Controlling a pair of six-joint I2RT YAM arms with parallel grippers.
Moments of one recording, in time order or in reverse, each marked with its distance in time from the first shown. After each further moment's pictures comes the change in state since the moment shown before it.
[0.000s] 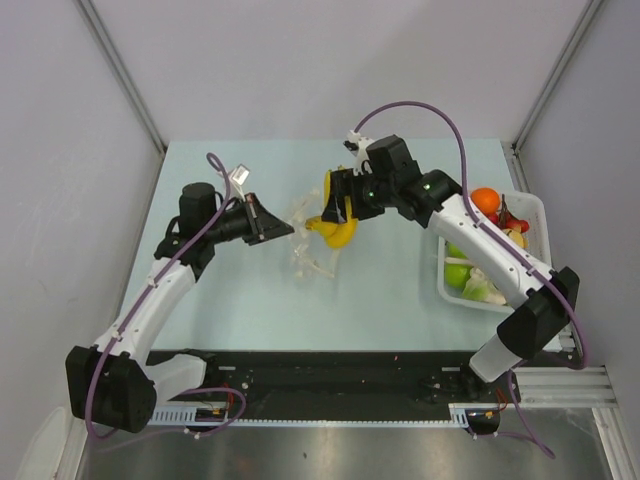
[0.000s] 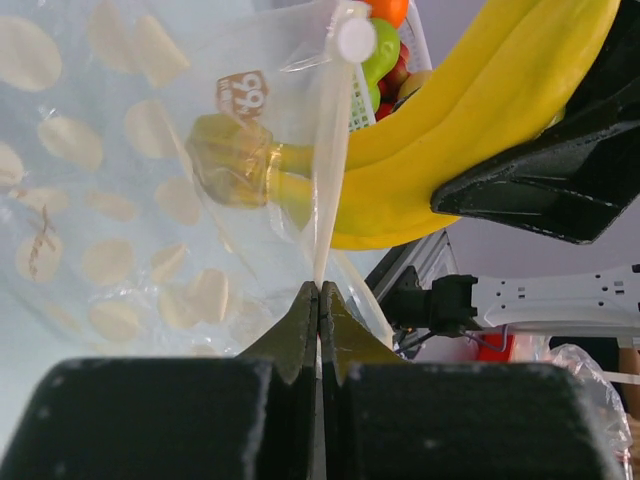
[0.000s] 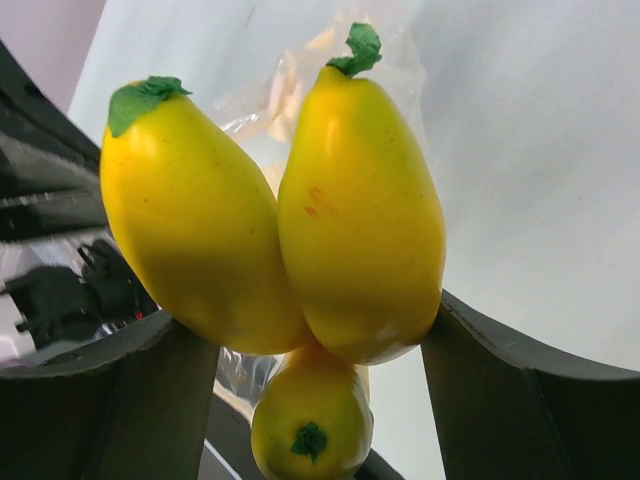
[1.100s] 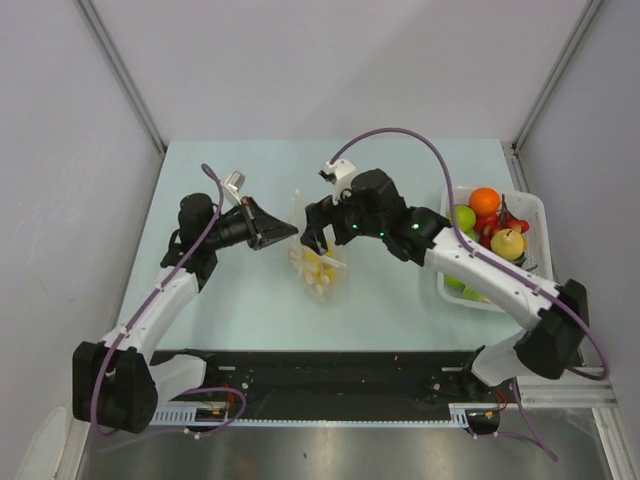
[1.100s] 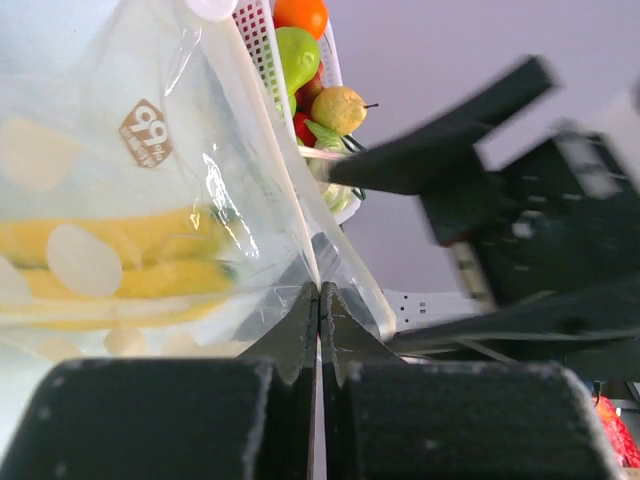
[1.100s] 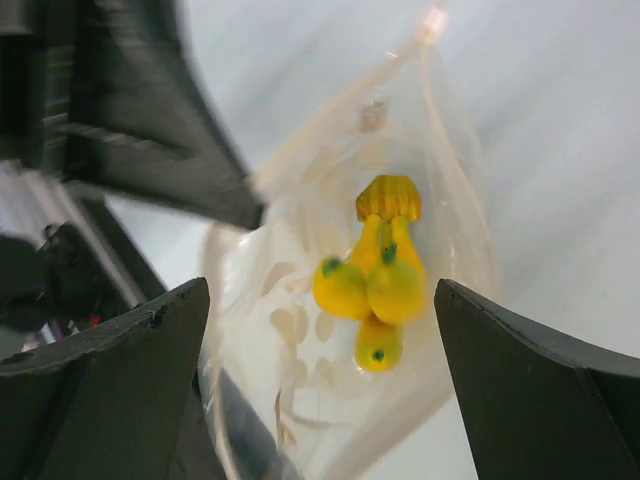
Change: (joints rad) left arm 0.022 0.000 -0.150 0.329 0.111 -0.361; right arm 0.187 -0.074 -0.240 0.336 0.178 -0.077
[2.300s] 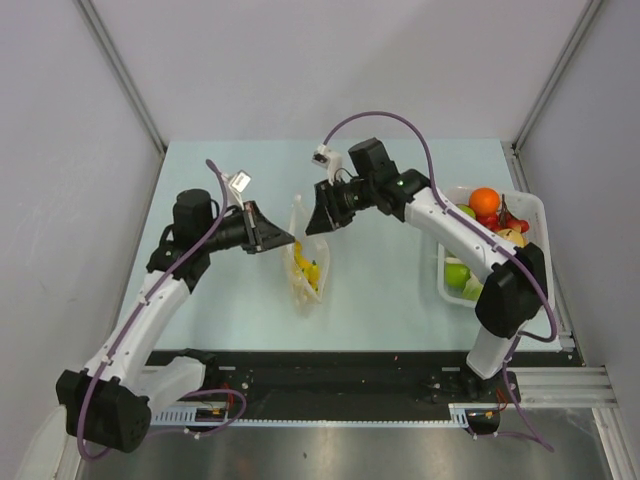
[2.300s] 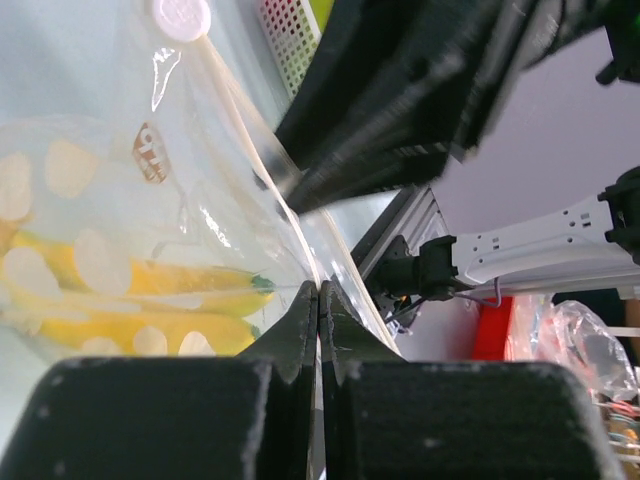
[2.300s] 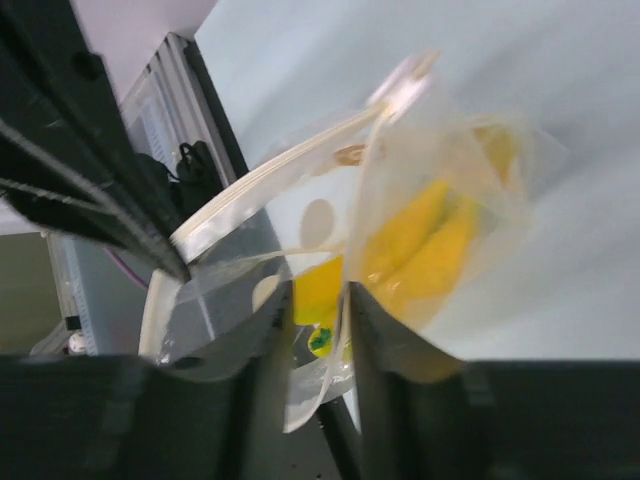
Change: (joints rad) left arm -0.056 -0.095 0.139 -0.389 -0.064 0.399; right arm -0.192 0.225 0.225 -0.180 -0.626 -0.024
